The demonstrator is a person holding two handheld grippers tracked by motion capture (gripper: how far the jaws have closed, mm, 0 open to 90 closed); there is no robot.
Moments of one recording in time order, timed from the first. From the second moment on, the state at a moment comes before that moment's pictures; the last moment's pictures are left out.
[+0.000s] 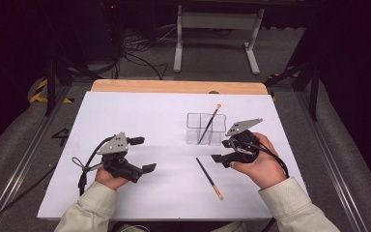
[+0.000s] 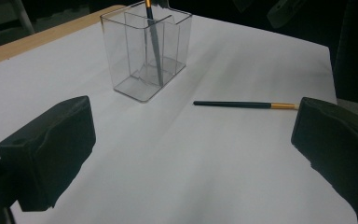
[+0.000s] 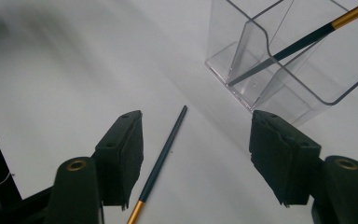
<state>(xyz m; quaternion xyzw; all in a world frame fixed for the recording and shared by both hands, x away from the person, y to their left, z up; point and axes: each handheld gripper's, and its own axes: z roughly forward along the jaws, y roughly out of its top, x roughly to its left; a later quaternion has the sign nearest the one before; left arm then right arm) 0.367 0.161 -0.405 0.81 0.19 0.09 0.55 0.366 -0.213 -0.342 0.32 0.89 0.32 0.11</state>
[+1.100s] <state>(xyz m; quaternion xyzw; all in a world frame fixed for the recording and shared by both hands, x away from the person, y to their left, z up) 0.361 0.168 -0.407 0.81 0.19 0.09 0.55 0.369 -0.197 -0.388 0.34 0.91 0.25 0.06</state>
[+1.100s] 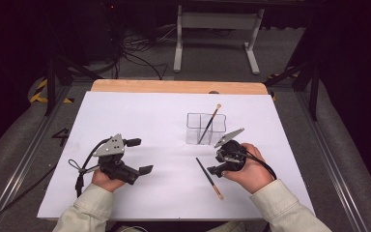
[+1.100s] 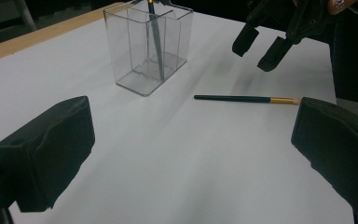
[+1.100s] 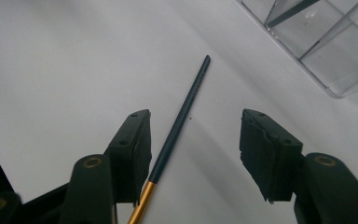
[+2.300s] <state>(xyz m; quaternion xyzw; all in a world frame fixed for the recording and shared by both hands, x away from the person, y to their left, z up) 0.361 0.168 -0.409 0.81 0.19 0.08 0.54 0.365 -0.178 -0.424 0.33 0.92 0.18 0.04</state>
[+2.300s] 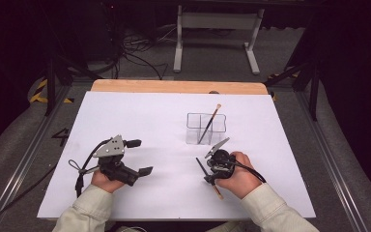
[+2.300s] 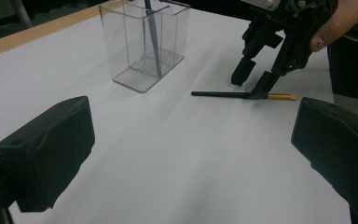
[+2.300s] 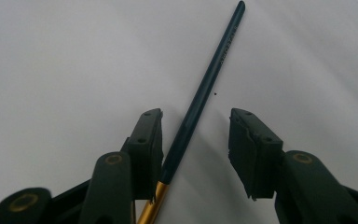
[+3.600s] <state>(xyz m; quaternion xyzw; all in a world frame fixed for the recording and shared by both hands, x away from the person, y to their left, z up) 0.360 0.161 -0.411 0.82 0.19 0.07 0.54 0.365 -0.177 -0.413 0.31 0.94 0.17 0.06</state>
